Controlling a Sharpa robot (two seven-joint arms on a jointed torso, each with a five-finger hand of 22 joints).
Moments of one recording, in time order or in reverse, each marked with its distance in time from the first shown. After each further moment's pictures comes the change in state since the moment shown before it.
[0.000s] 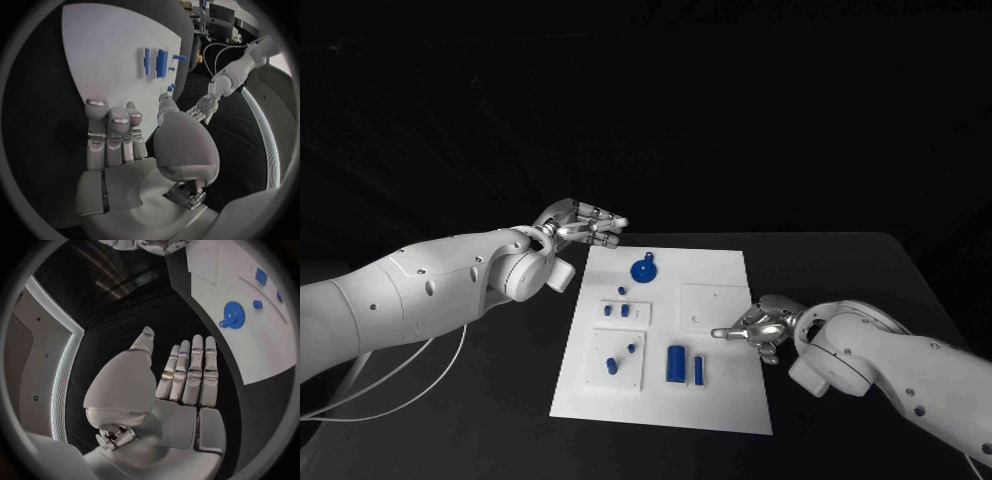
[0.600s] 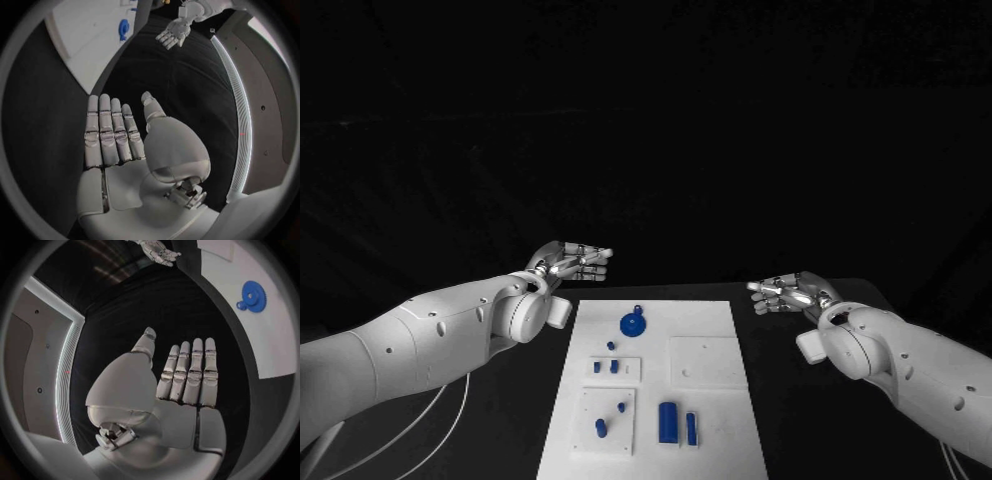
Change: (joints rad) left arm 0.000 0.101 0.003 -0.165 0.150 -0.044 0.059; left_hand -0.001 0.057 -0.033 -0.060 0.004 -0.004 -0.026 0.000 0.000 -0.041 -0.011 0.000 0.000 -0.083 0.007 0.000 -0.015 0.016 -0.016 0.016 -0.017 -0.008; right arm 0.091 0.127 0.093 -0.483 0.369 -0.116 0.577; right_hand 0.067 0.217 -0.031 -0.299 0.063 -0.067 0.056 0.003 -0.049 -0.173 0.123 -0.815 -0.966 -0.297 0.175 -0.854 -0.693 0.000 -0.440 0.193 -0.564 -0.731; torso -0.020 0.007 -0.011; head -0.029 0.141
